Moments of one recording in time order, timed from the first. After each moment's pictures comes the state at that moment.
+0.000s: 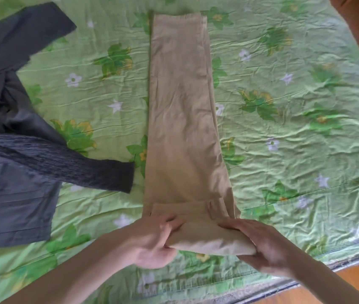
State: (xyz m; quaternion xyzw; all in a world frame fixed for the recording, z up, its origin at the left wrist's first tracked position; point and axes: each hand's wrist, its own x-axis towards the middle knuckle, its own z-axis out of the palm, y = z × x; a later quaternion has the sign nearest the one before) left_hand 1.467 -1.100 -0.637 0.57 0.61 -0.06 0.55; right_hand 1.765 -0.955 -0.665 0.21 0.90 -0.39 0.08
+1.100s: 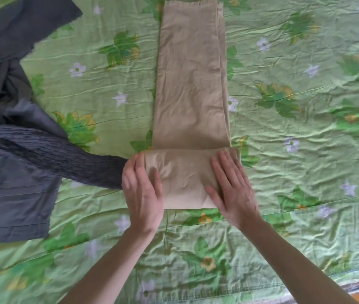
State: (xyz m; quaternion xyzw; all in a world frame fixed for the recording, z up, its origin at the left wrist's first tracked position) left_hand 1.462 -1.064 -0.735 0.35 0.89 0.30 0.03; right_hand 1.654 -0.922 -0.750 0.30 0.93 -0.16 -0.12
